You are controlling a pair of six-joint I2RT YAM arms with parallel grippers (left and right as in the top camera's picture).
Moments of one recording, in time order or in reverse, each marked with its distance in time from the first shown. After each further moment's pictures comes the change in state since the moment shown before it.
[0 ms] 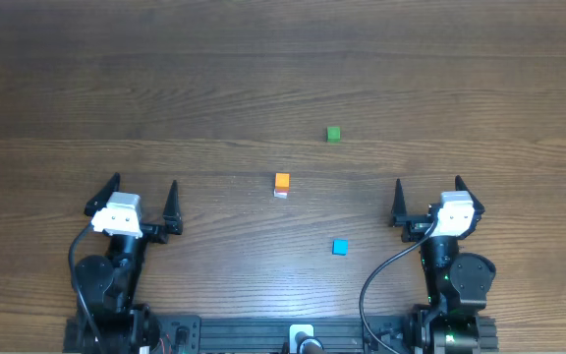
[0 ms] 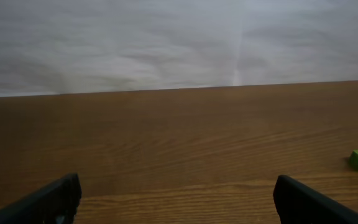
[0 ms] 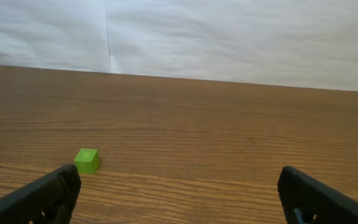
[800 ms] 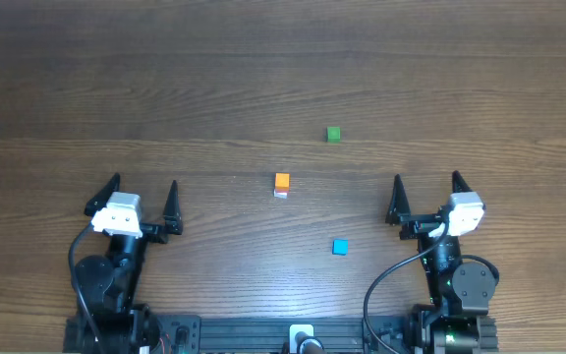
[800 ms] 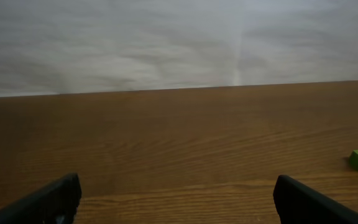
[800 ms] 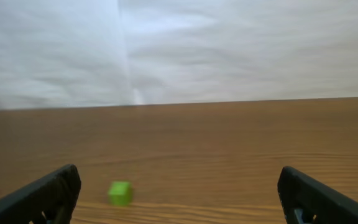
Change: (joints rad) left arm 0.000 0.000 0.000 0.000 0.000 0.000; right arm 0.000 0.001 0.000 0.103 -0.060 0.160
